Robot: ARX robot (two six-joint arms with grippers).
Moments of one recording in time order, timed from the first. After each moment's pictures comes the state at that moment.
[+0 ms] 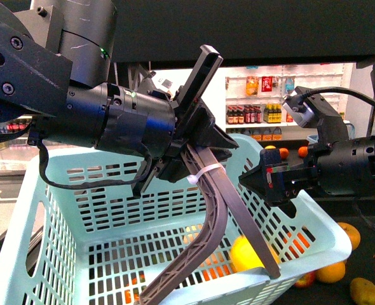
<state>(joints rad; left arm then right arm) -0.40 1.83 1.31 0.16 0.66 -0.80 0.11 1.79 1.05 0.42 -0.43 -0.04</state>
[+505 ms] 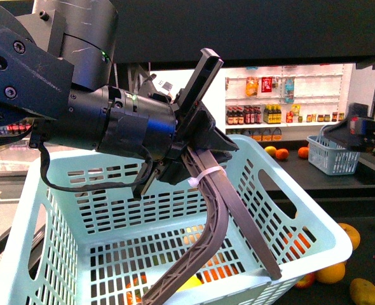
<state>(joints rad) -0.40 1.83 1.31 0.16 0.65 -0.80 -0.19 1.88 1.16 0.48 -0.39 0.07</state>
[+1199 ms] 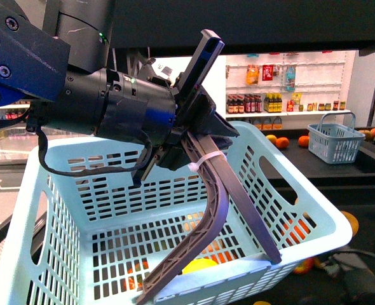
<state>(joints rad) -0.40 1.83 1.31 0.16 0.65 -0.80 -0.01 2.36 0.99 0.60 -0.25 -0.09</state>
